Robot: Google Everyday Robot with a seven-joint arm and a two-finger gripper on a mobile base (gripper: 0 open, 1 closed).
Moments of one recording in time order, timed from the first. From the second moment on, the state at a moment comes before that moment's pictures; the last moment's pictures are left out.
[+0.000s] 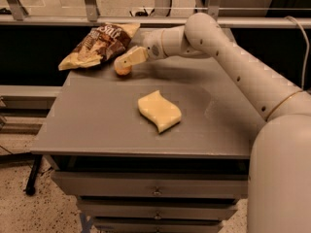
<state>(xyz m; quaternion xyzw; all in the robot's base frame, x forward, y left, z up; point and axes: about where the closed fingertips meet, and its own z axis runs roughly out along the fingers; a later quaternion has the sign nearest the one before) 0.769 0.082 0.858 -0.45 0.68 0.32 0.48</state>
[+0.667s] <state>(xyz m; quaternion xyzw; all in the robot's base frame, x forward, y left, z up) 0.771 -0.019 0.894 -0.36 0.70 0.29 0.54</state>
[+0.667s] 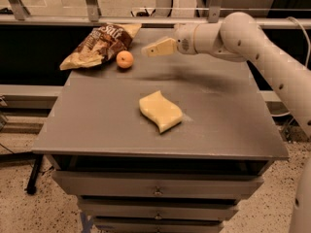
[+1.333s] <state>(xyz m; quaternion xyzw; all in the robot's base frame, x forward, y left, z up) 0.752 -0.108 0.907 -0.31 0.73 0.25 0.56</state>
